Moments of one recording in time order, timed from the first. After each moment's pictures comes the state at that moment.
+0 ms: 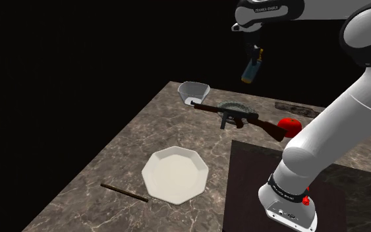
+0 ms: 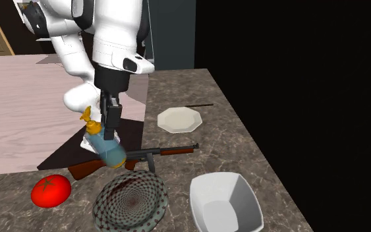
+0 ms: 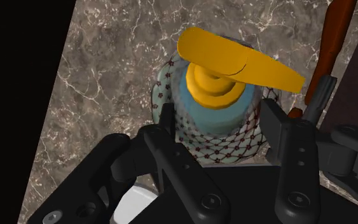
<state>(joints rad) -0.25 -0.23 -0.32 -1.89 -0.42 1.68 -1.25</state>
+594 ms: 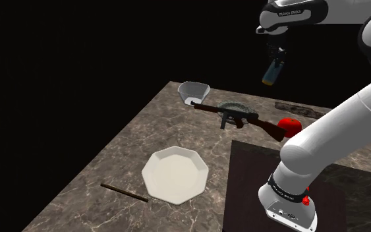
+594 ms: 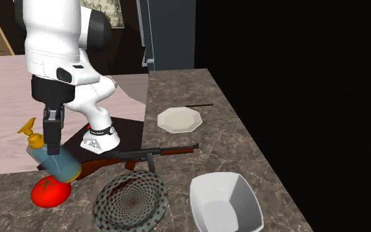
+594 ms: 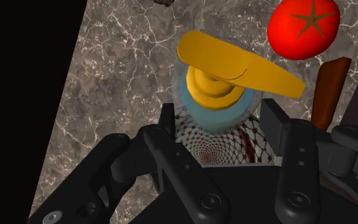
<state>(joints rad) -0.33 -0.33 -0.44 -2.00 -0.49 1.75 -1.41</state>
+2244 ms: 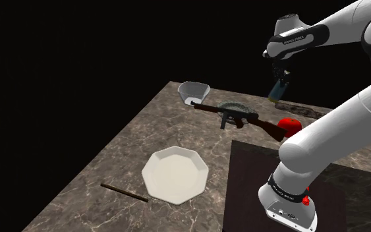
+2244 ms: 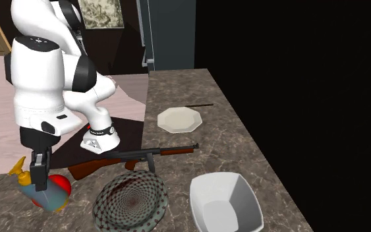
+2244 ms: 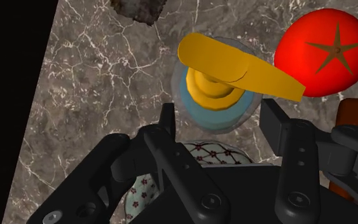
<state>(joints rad) -0.39 -0.34 -0.56 -2.26 -0.57 2.04 -1.43</state>
